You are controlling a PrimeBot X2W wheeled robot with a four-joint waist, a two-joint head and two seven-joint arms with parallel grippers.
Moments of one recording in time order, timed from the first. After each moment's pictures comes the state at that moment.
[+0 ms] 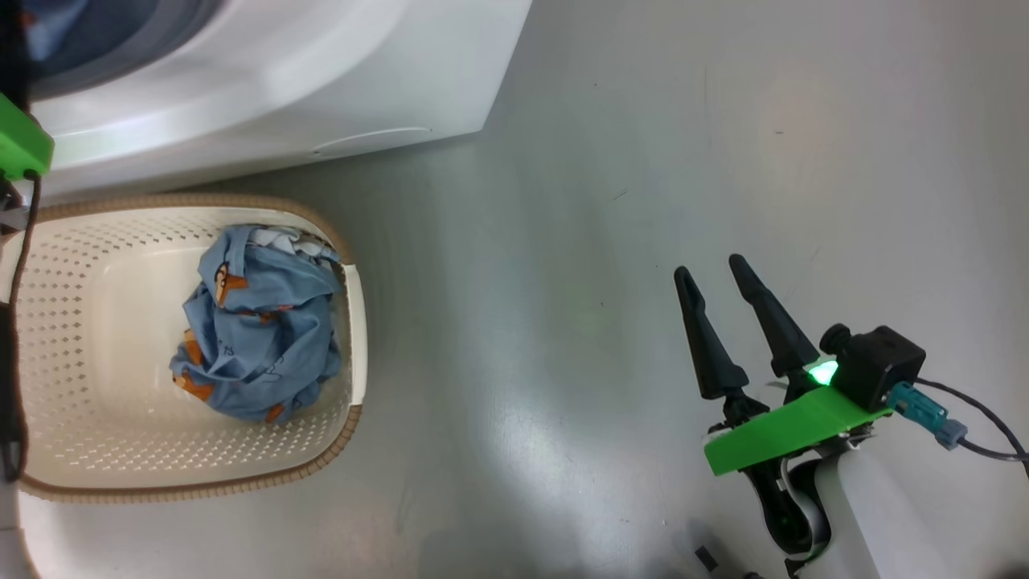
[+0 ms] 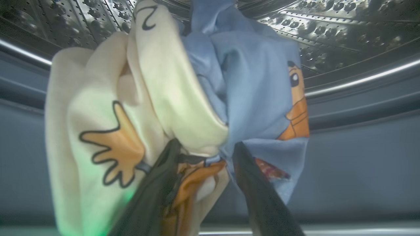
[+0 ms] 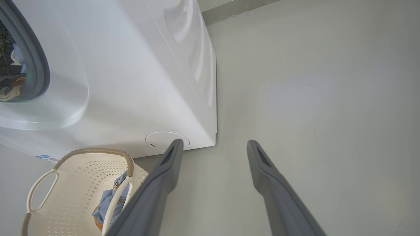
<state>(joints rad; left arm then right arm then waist) -0.95 0.28 0.04 0.50 -0.47 0.00 0.31 -0.31 -0.05 0.16 0.21 0.38 0.13 -0.25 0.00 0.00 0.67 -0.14</state>
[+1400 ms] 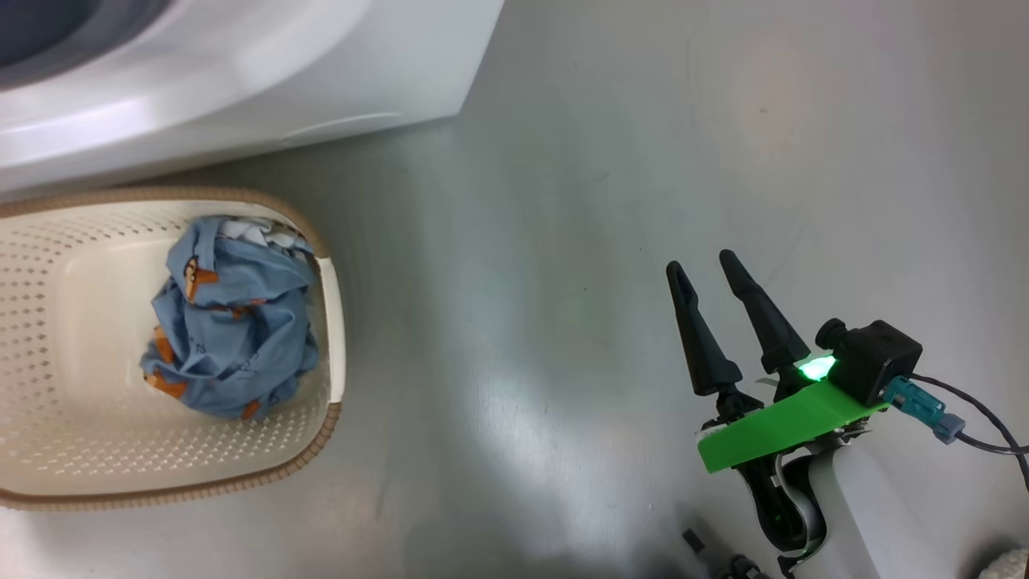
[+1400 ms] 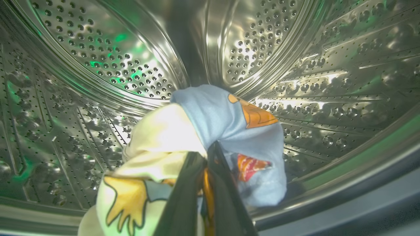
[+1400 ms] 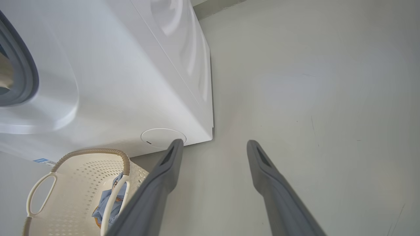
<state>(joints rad) -1.18 0.39 -0.11 0.66 -0.38 -0.12 -0.05 -0.33 -0.05 0.19 0.21 0.43 0.13 -0.25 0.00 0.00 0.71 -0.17</state>
